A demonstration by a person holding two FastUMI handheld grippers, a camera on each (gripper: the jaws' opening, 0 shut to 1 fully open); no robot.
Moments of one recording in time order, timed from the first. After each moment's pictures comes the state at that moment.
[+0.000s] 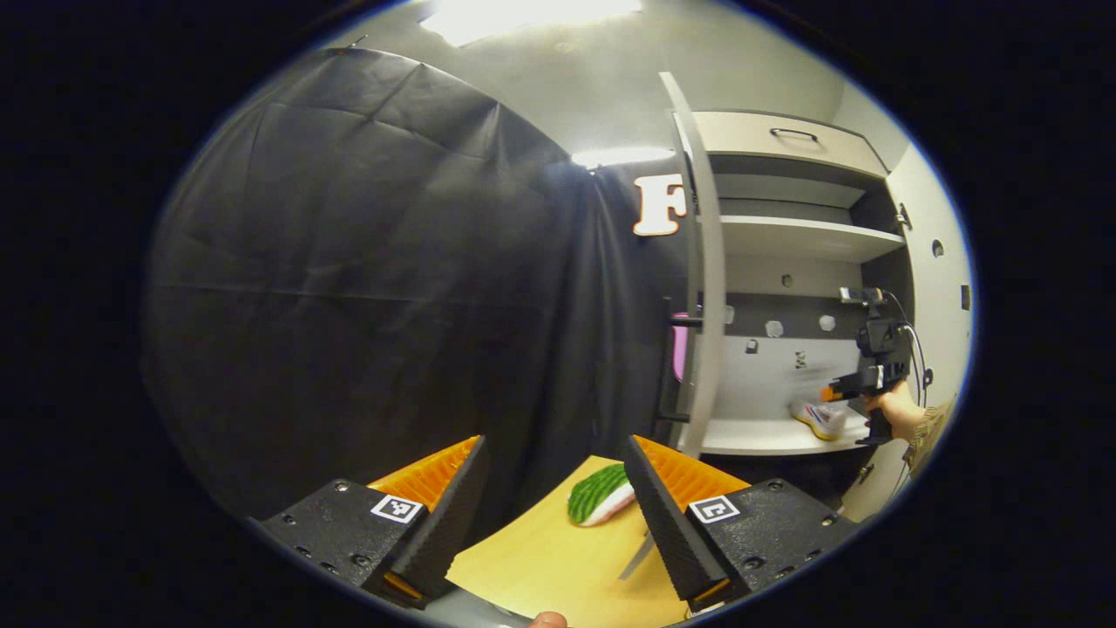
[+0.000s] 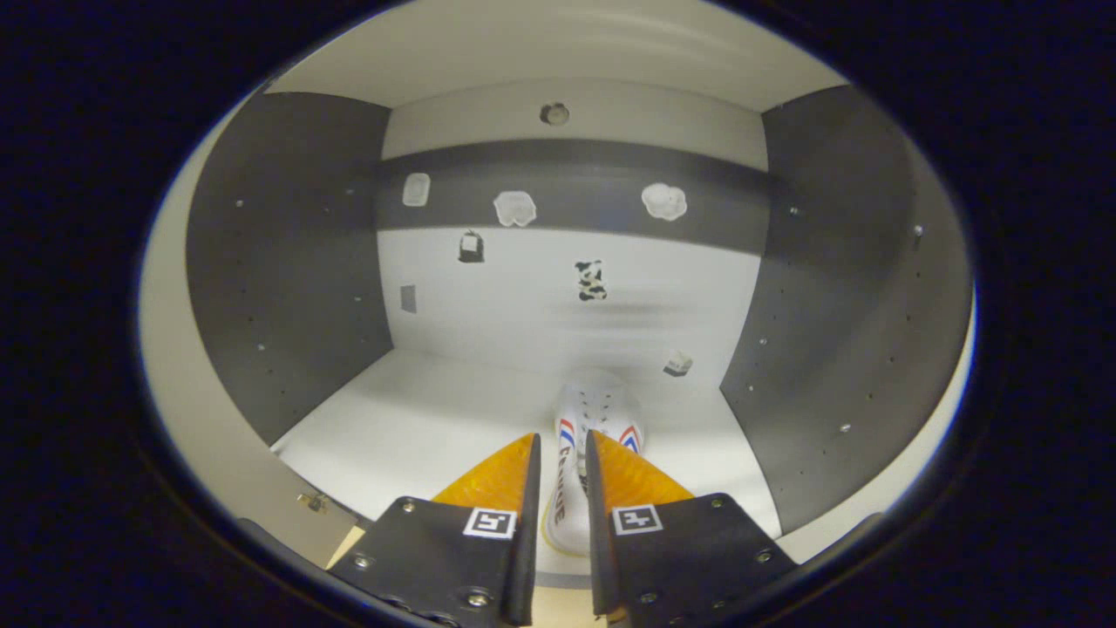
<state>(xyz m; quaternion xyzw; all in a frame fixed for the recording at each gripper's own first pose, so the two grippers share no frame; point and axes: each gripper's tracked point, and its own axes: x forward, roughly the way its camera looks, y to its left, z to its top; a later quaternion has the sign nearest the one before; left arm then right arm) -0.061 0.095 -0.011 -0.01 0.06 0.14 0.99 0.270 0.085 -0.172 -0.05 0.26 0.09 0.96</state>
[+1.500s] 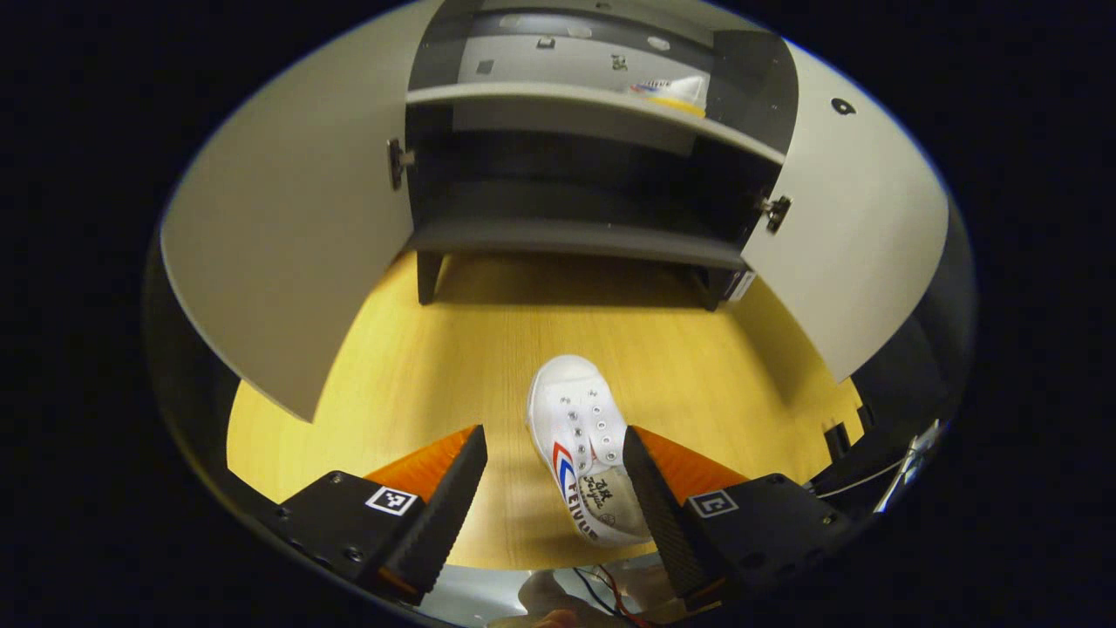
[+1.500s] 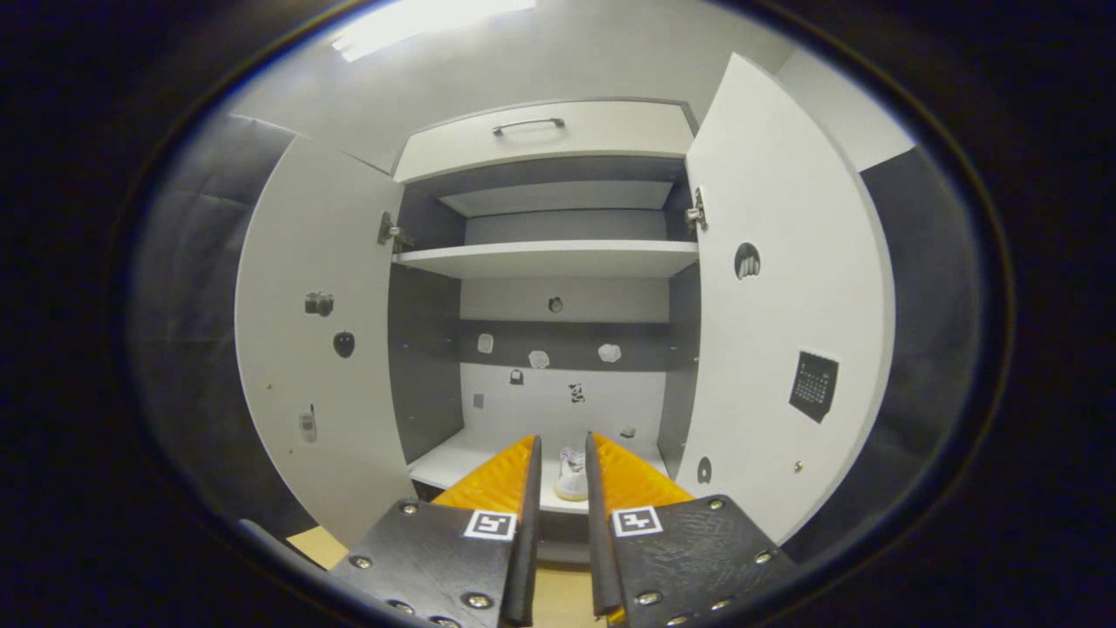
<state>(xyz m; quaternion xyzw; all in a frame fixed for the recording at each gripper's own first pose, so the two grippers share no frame) -0.074 0.077 -0.215 -0.03 0.46 -0.14 0.88 0.050 0.007 0.023 0.02 0.09 0.10 0.99</state>
